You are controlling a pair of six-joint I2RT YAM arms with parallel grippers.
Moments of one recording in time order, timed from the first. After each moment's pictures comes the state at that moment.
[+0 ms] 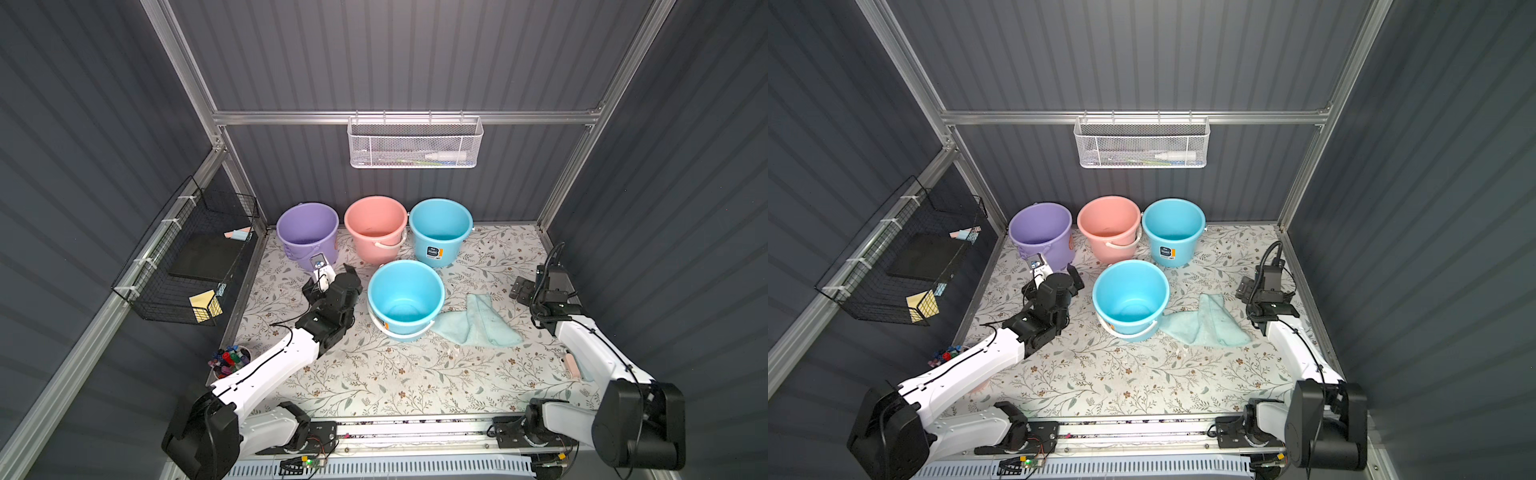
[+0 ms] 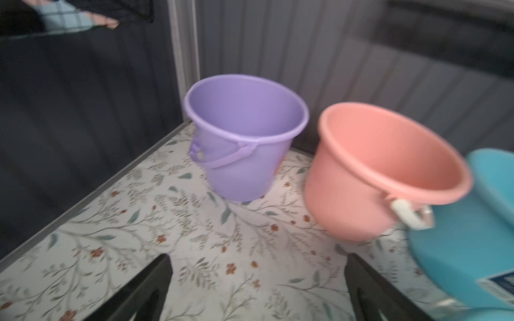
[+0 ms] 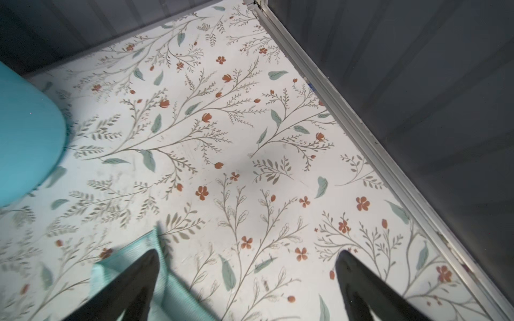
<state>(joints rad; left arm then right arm) -0.58 1.20 0.71 0.02 -0.92 -0.52 -0.02 1.25 0.68 -0.16 0.29 0.26</state>
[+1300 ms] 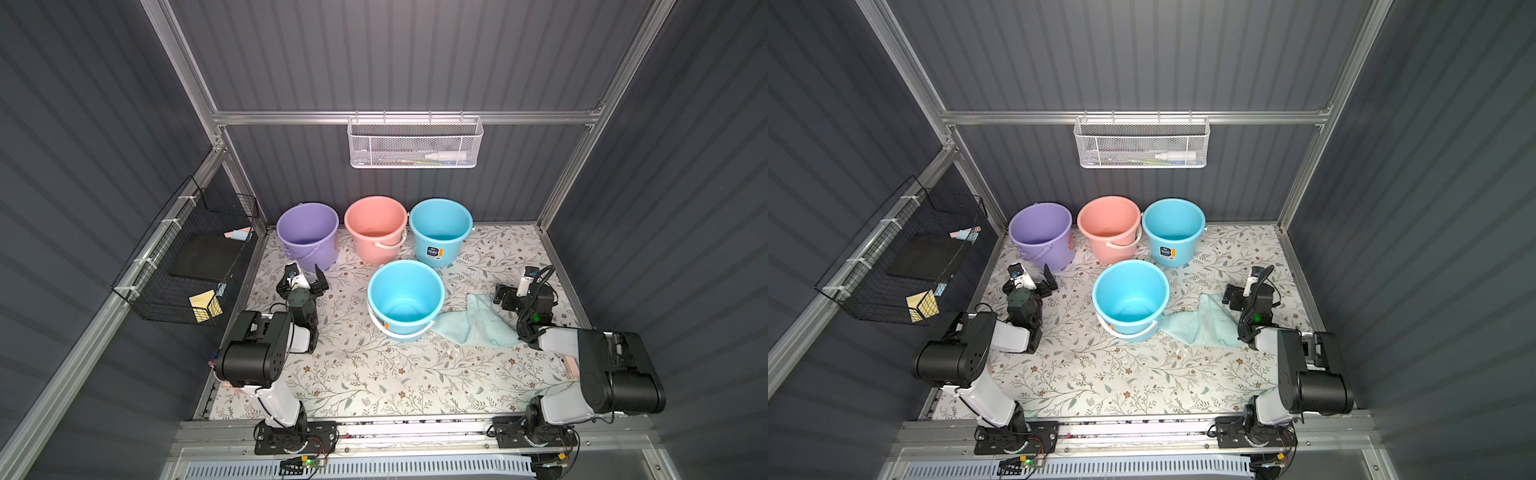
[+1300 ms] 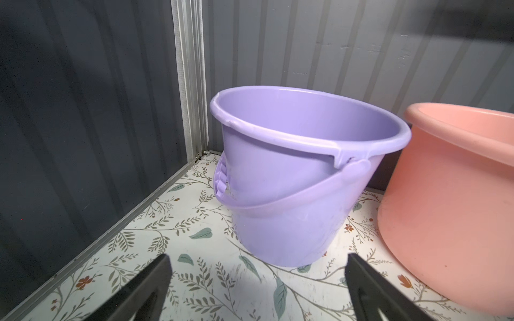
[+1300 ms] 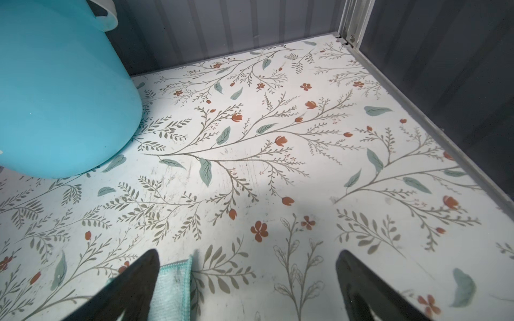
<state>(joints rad) -0.06 1.72 0.46 1.22 -0.34 -0.12 -0.02 1.49 0.44 0.60 0.00 0.11</state>
